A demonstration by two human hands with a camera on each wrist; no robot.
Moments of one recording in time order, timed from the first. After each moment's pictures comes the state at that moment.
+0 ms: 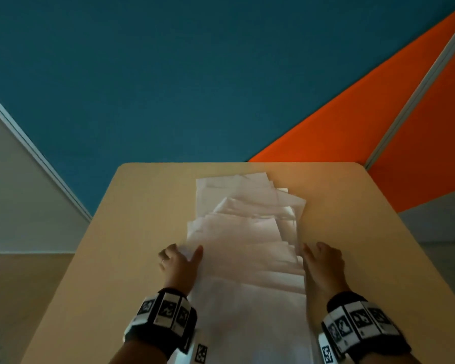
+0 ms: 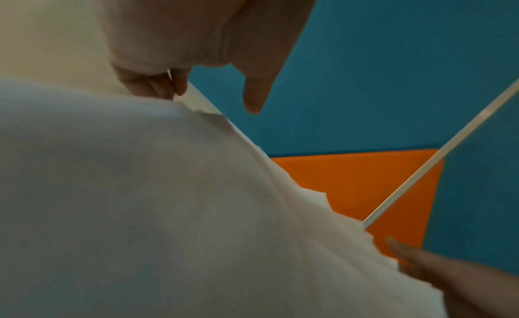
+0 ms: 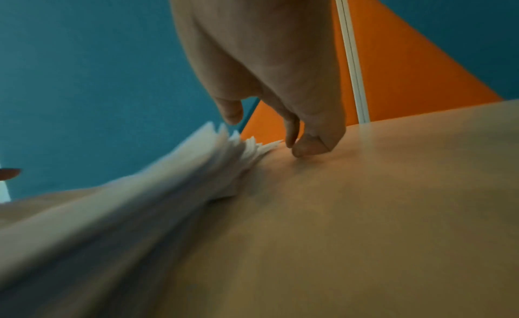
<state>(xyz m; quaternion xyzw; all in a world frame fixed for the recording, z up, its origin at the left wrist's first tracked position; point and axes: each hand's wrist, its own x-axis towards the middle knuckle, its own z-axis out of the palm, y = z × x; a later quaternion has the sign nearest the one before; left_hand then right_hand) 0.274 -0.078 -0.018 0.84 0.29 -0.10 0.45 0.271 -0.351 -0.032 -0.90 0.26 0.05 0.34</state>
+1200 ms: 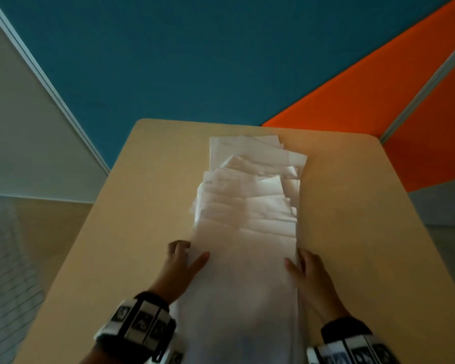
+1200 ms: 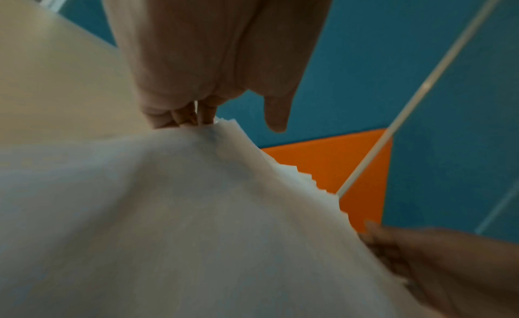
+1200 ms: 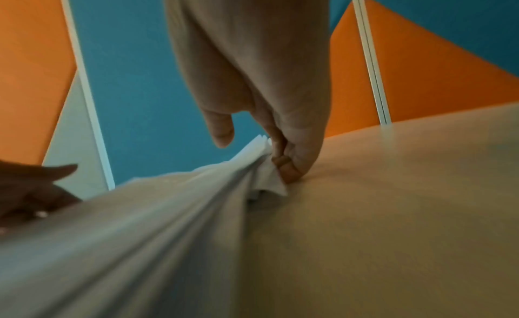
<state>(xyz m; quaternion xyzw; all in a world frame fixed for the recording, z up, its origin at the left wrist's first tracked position) 0.163 -0.063 -0.009 0.87 0.15 -0.15 0.44 0.162 -0.320 -0.024 -0.89 0.17 0.14 0.40</state>
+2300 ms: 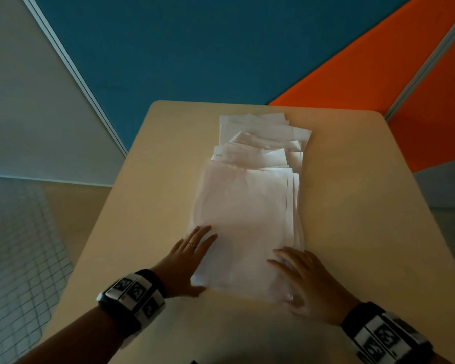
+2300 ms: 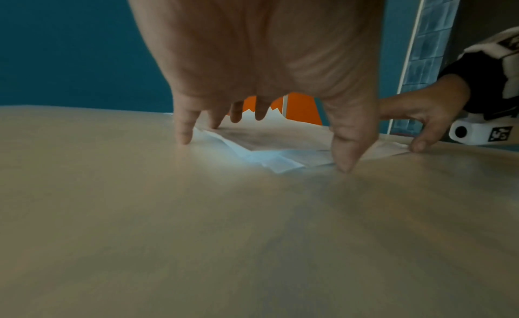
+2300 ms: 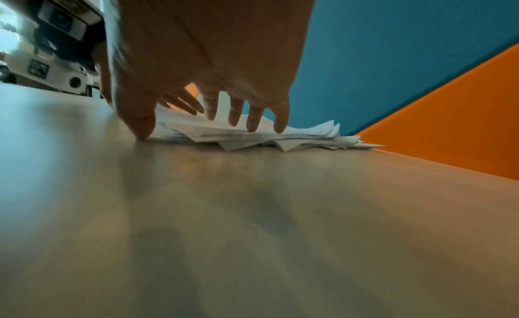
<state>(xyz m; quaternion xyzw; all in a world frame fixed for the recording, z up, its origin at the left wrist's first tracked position) 0.083 -0.027 -0.019 0.95 -0.23 -0.20 0.10 0.069 -0.344 -0.027 -0.93 -0.36 0.08 0.07</state>
